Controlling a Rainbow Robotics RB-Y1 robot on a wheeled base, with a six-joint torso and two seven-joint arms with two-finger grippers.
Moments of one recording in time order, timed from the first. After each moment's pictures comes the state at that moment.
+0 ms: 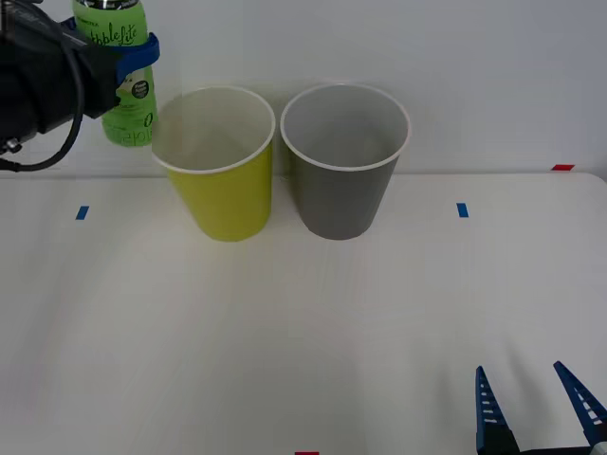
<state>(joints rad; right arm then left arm) 0.87 -0.31 0.18 -1.95 -0.08 -0.57 1.45 -0.39 0.51 0.25 -2.28 0.80 1.08 -1.77</state>
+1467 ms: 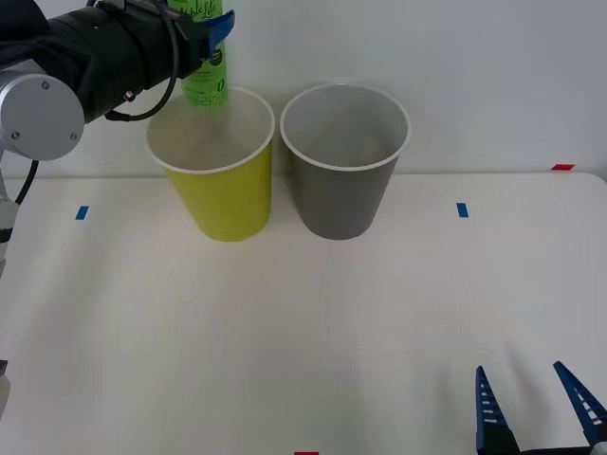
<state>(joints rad) 0.87 -0.31 0.18 -1.95 -0.08 -0.57 1.44 -0.65 0.51 -0.02 -1.79 0.79 0.73 -1.78</state>
